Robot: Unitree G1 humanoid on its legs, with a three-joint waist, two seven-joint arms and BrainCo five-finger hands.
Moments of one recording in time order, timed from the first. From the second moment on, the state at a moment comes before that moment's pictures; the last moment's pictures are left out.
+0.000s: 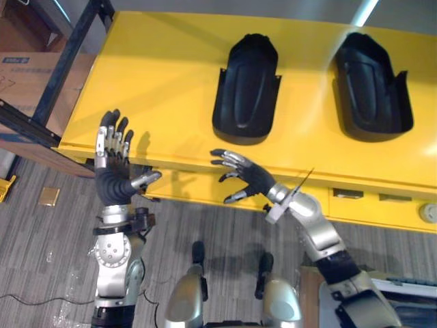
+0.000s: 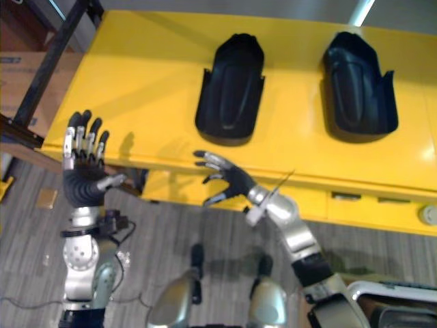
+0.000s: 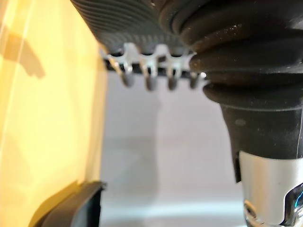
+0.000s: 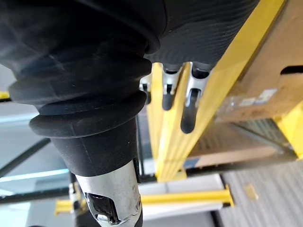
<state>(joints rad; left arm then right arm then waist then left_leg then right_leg) -0.02 0.18 0.07 -0.29 -0.28 -0.37 0.08 -0.46 -0.32 0.29 0.10 0.31 -0.06 0.55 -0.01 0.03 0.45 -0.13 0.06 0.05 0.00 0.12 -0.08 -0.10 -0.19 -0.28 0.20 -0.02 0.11</state>
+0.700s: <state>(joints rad) -0.04 0.19 0.10 -0.28 -0.31 -0.37 0.07 -0.51 -0.39 0.23 -0.19 0.51 0.02 0.91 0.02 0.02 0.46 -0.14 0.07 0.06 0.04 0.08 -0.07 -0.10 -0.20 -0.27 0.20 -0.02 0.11</state>
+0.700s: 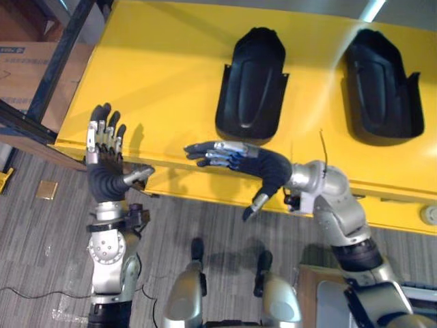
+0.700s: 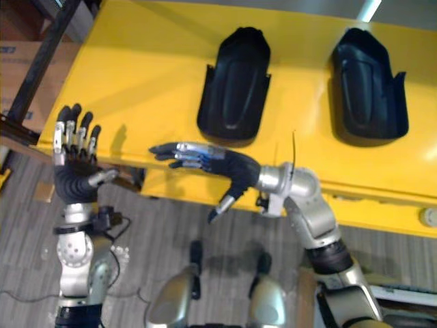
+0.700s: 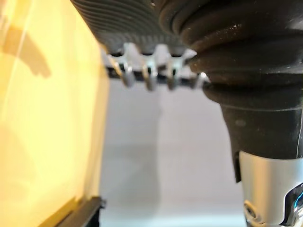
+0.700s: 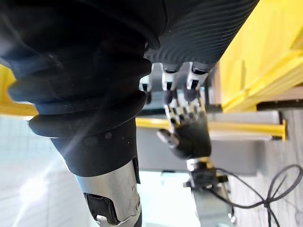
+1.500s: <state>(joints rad) 0.03 0.18 0.18 -0.31 -0.30 -0.45 0.30 -0.46 -0.32 0.16 0.03 0.35 -0.18 0.54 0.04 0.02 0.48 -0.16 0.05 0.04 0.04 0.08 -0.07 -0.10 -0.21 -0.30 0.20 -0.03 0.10</state>
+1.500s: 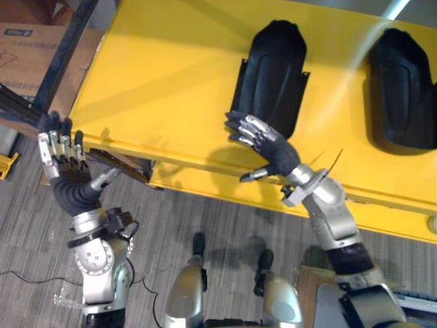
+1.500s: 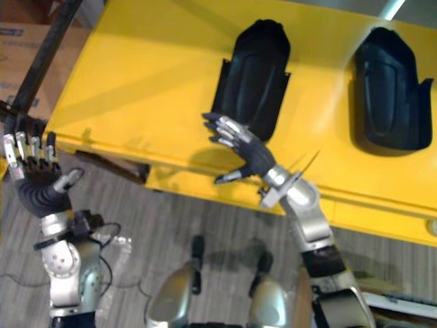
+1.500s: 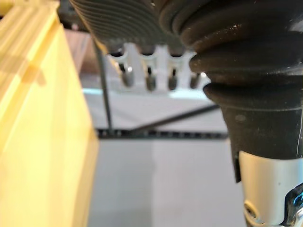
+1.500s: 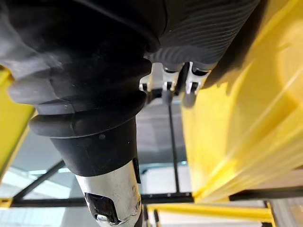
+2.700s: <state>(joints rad) 0.10 0.14 0.16 -0.43 -0.31 -0.49 0.13 -0.15 -0.22 -0.16 -0.43 0.42 -0.35 0.33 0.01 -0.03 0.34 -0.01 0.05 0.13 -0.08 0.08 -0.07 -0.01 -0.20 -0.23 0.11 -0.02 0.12</state>
